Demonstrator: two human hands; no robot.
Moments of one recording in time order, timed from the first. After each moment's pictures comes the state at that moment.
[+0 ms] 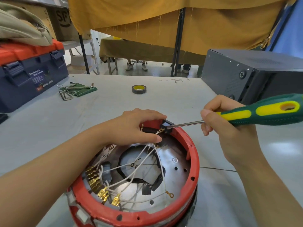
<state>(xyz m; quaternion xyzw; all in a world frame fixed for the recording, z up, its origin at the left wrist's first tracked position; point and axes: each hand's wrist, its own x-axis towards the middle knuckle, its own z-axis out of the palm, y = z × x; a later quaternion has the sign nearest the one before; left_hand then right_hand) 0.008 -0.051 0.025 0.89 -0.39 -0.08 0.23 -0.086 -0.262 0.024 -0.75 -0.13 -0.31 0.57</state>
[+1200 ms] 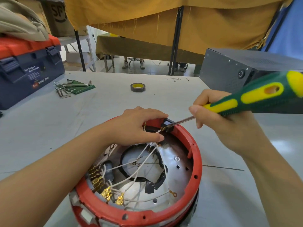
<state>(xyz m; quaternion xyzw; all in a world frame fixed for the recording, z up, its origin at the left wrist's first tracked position) 0.008 -0.052 0.021 0.90 -0.39 -0.06 0.21 -0.086 -0.254 0.048 -0.82 -0.20 -0.23 0.48</state>
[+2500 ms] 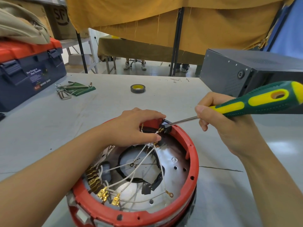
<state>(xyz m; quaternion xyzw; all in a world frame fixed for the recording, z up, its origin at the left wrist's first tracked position) 0.004 -0.053 0.024 0.90 -0.38 -0.06 0.22 -0.075 -0.272 0.034 -0.80 -0.18 -0.24 0.53</state>
